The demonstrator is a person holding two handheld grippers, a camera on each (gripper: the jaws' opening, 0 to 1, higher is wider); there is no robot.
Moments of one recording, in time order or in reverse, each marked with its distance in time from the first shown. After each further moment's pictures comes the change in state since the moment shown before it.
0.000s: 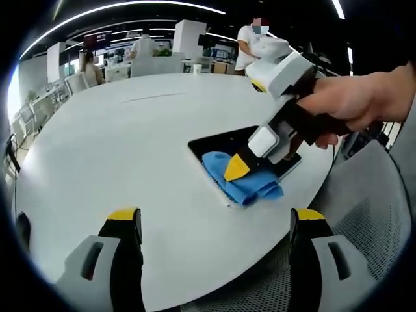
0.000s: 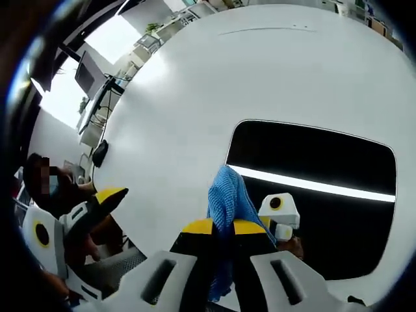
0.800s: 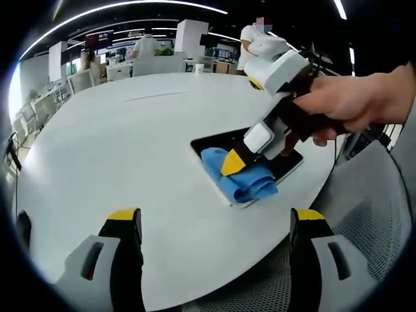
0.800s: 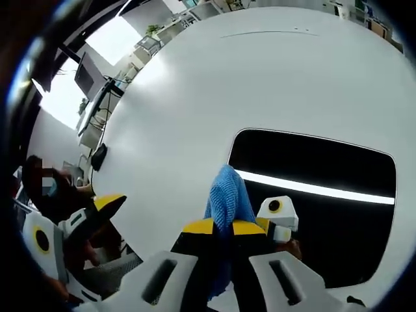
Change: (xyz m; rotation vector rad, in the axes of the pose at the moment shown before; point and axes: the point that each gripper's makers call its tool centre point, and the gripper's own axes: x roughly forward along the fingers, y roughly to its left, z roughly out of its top) left arm -0.001 0.002 0.000 -0.005 0.003 0.010; right arm 0.002 -0.007 0.014 -0.029 -0.018 -0.017
